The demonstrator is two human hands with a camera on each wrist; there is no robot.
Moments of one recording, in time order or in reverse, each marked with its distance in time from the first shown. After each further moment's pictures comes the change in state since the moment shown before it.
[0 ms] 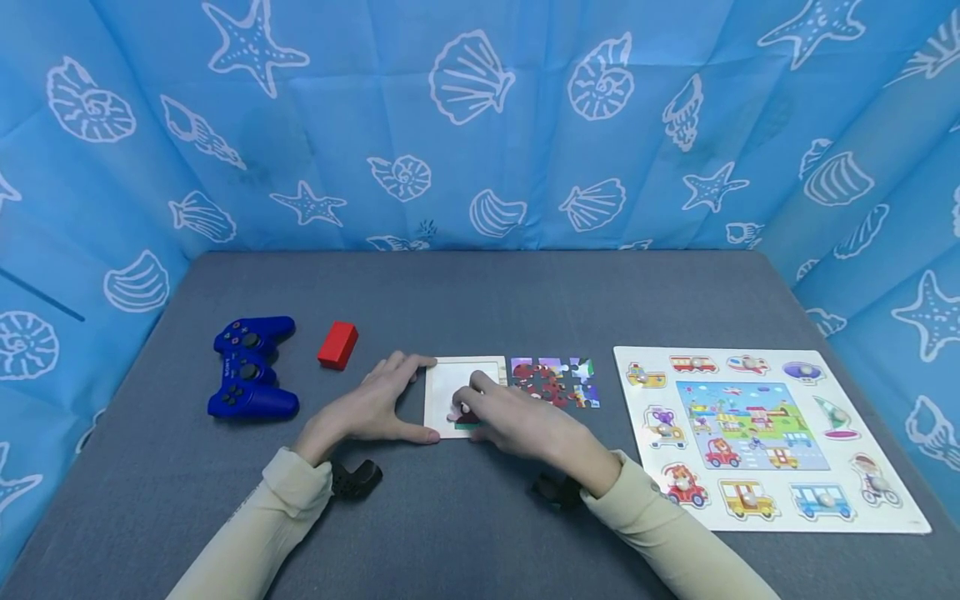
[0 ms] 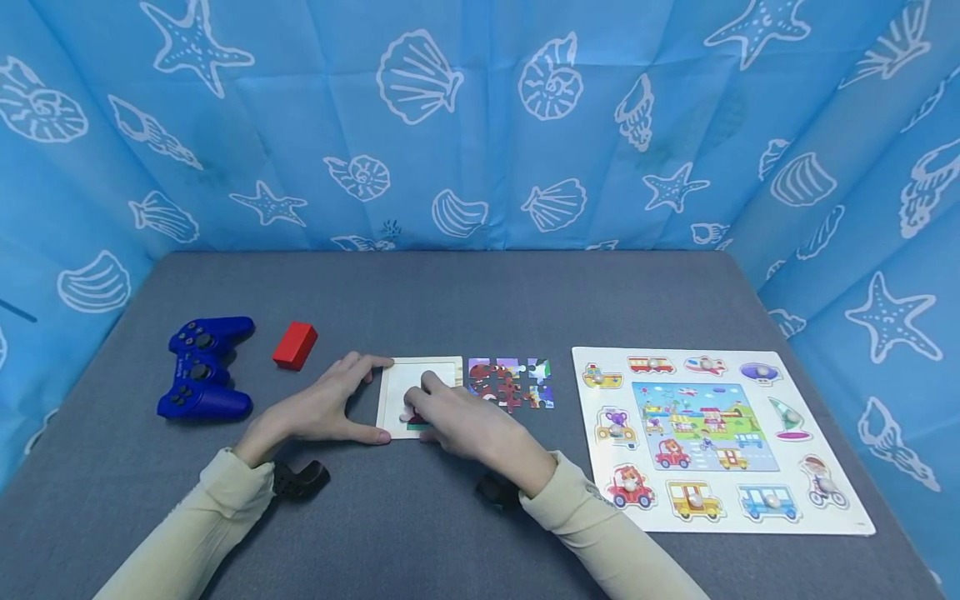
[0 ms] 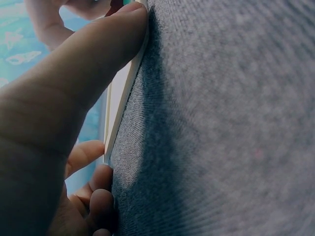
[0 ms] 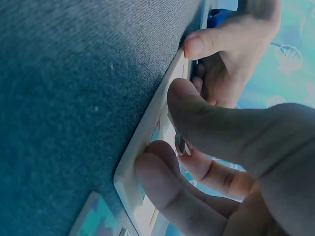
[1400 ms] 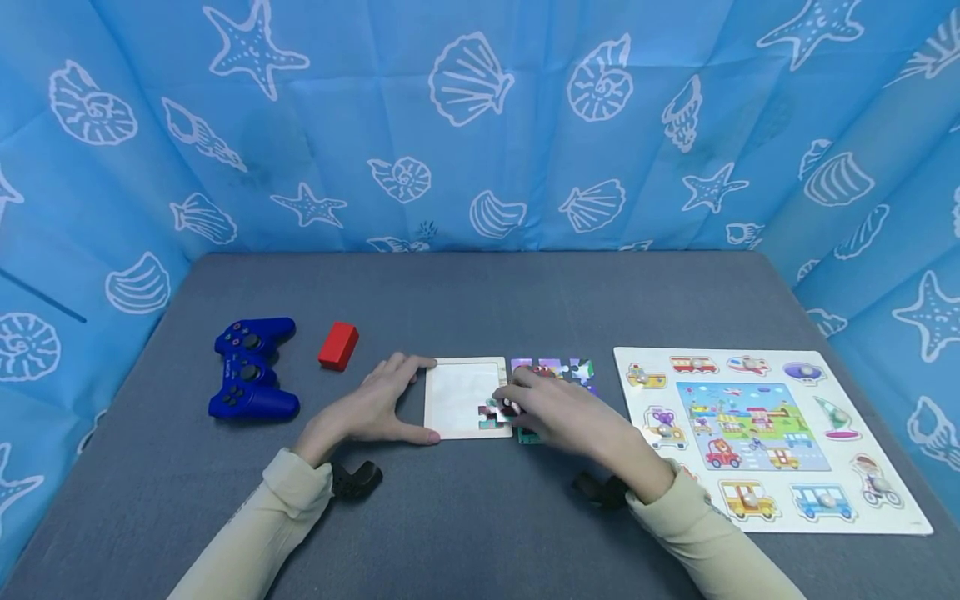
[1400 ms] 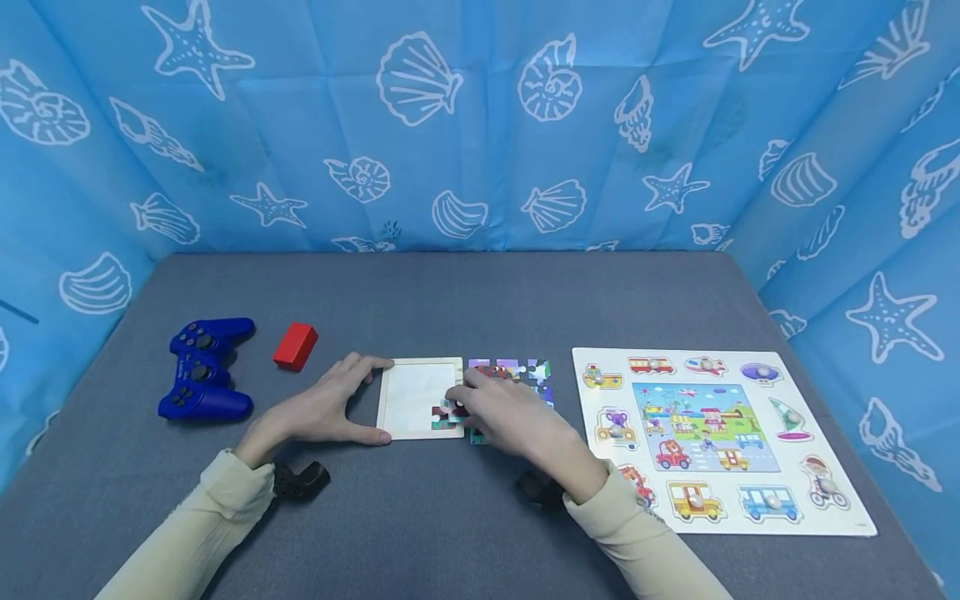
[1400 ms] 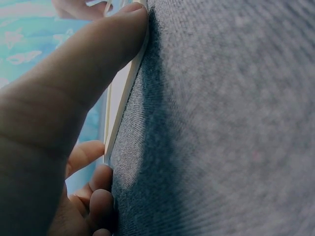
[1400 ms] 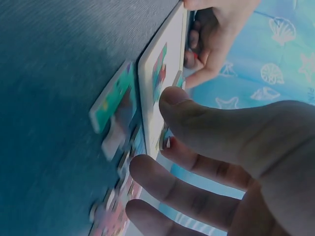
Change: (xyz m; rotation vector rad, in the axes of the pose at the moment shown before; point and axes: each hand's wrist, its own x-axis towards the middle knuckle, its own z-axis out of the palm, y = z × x) left_hand 0.000 0.002 0.002 0.016 0.004 -0.011; right_hand -0.039 0.031 -0.012 -0.114 0.146 -0.004
